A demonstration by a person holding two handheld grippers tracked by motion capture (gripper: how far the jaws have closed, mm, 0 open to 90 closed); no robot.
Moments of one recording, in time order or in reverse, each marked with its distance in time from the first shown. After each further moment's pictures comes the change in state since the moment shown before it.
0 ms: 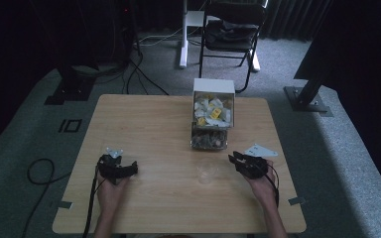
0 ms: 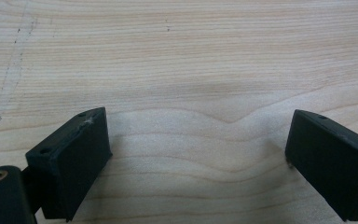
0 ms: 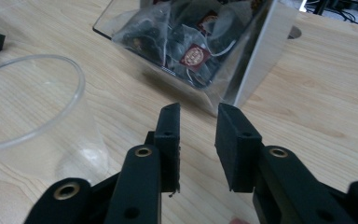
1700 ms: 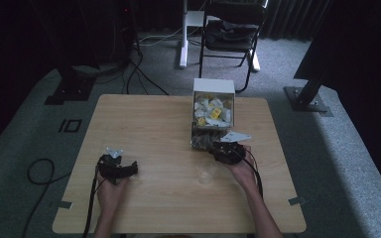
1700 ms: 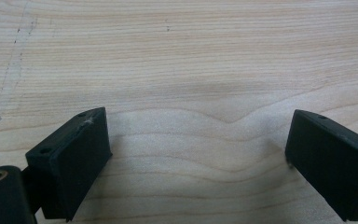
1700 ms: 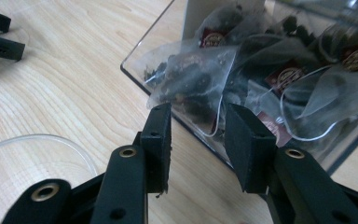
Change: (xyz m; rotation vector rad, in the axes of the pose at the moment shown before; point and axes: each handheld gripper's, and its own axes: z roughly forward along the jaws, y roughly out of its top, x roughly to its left) left arm 0.000 0.000 0.000 0.000 0.000 0.000; right arm 0.018 0.041 0.064 0.052 0.115 -0.059
